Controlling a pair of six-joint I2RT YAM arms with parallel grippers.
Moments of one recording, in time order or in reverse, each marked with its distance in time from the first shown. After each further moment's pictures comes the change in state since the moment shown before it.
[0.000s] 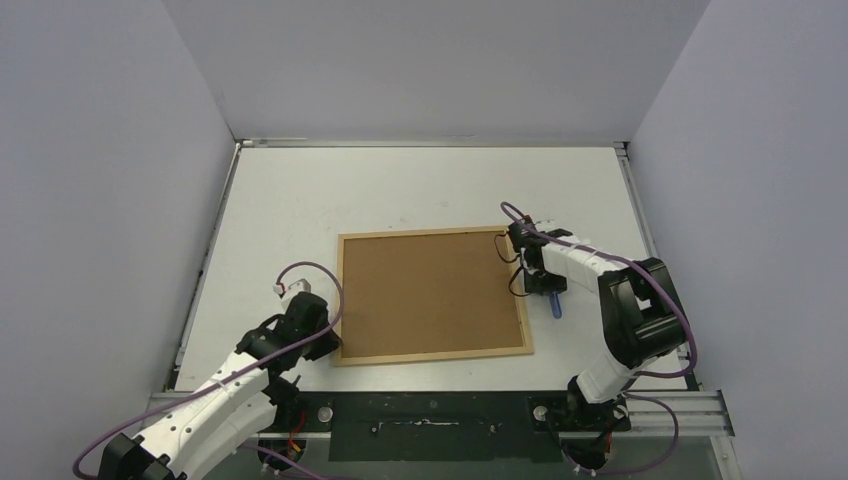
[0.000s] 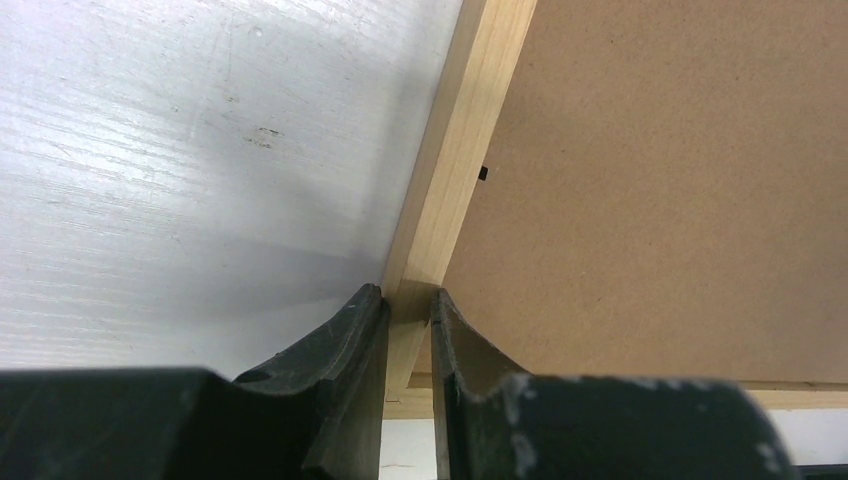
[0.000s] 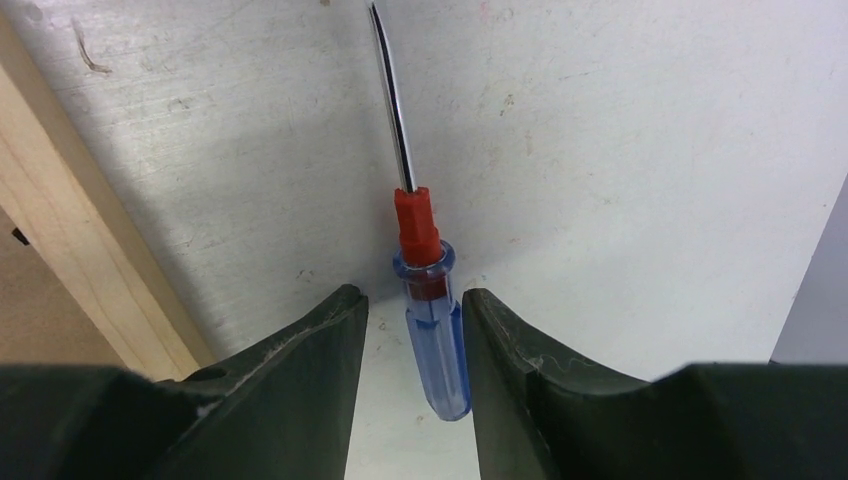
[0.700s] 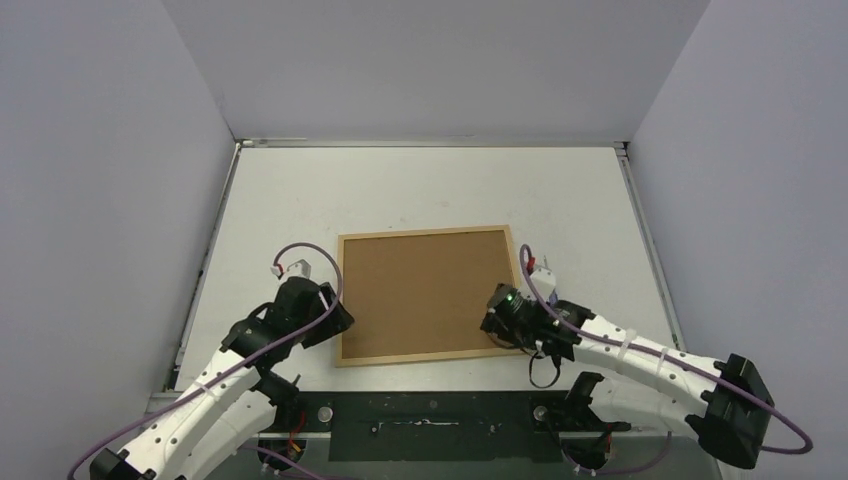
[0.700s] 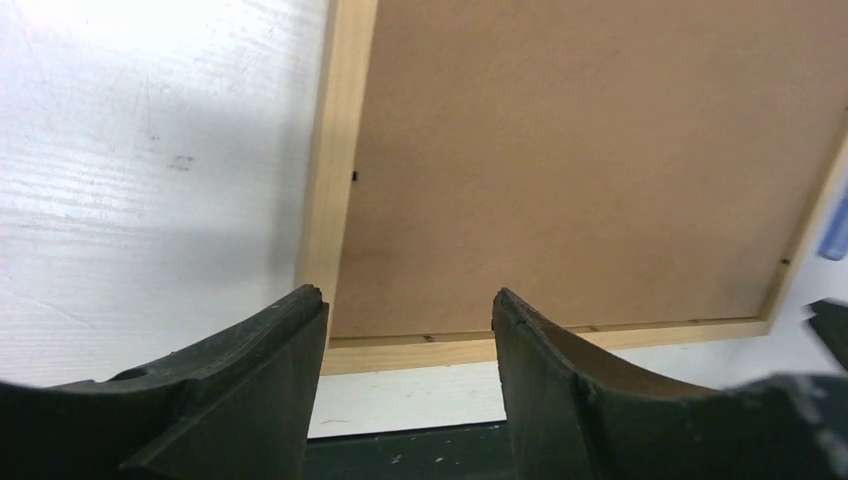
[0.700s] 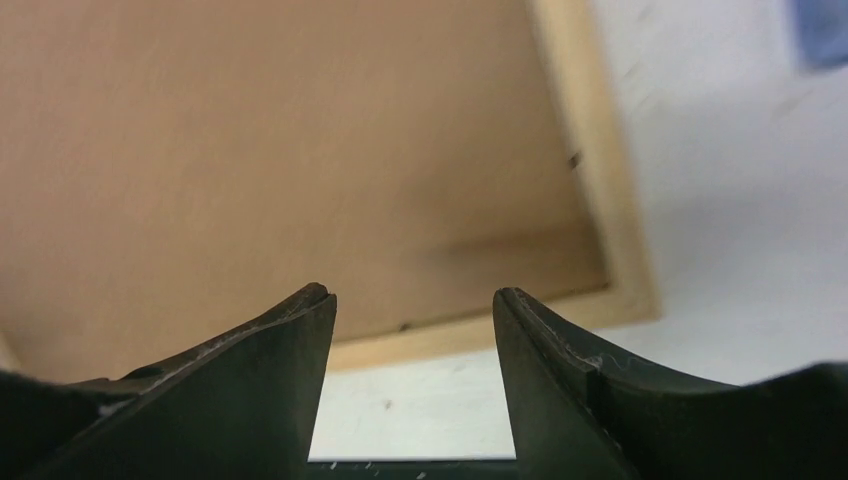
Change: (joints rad) left arm 0.002 -0.035 0.144 -0.076 0.053 0.046; right arm 0.452 -0.624 -0.270 -0.043 -0.132 0.697
